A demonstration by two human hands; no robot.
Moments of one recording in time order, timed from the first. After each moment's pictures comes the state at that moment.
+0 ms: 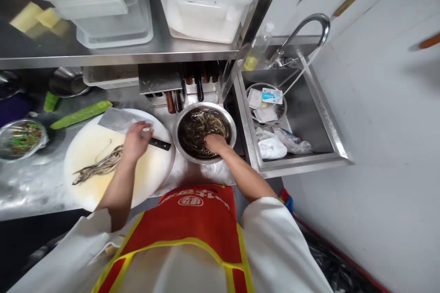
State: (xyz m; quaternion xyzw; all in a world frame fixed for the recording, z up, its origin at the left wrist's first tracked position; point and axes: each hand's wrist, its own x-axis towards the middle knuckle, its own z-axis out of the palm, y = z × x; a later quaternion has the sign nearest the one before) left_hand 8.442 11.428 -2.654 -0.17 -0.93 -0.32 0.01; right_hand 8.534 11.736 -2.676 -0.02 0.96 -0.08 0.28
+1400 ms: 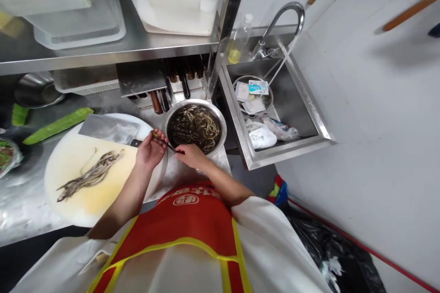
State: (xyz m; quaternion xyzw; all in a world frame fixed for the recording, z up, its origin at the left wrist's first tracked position) left_hand 8.486 11.499 -2.657 0.20 -0.29 -0.88 -0.31; right_hand 8.575 11.656 -2.652 0.04 0.86 -0.49 0.16
